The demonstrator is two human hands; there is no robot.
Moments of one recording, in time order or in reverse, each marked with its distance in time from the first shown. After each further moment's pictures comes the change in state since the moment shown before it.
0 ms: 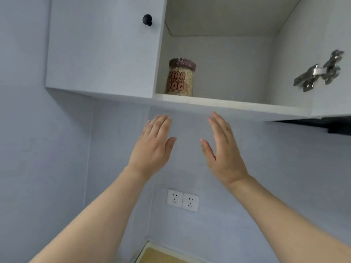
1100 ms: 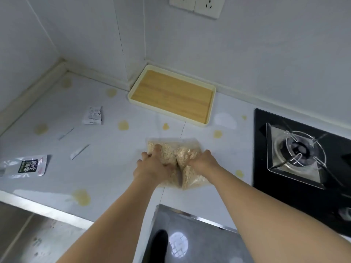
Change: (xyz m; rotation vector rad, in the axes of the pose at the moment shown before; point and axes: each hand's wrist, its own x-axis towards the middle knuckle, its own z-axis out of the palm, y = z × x) left_hand -0.483 0.106 0.141 -0.126 -1.526 -1.180; right_hand -0.491 -0.062 0.102 0.047 -1.428 1.739
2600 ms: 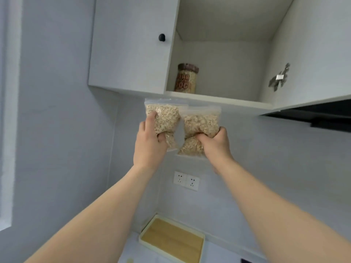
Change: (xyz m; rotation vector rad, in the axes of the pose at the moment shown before) left_hand -0.355 0.114 -0.310 -0.634 1.342 0.954; right_hand -0.415 -0.141 -0.249 0.766 0.570 -1.300
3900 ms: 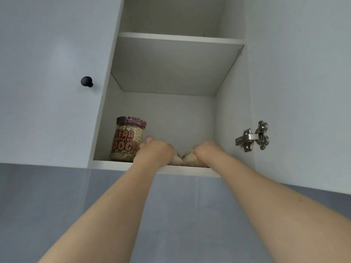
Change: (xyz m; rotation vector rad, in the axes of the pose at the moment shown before) left_hand 0.257 0.072 0.204 0.636 -0.541 0.326; right_hand 0.275 -0.051 -0.050 -1.100 0.111 0.118
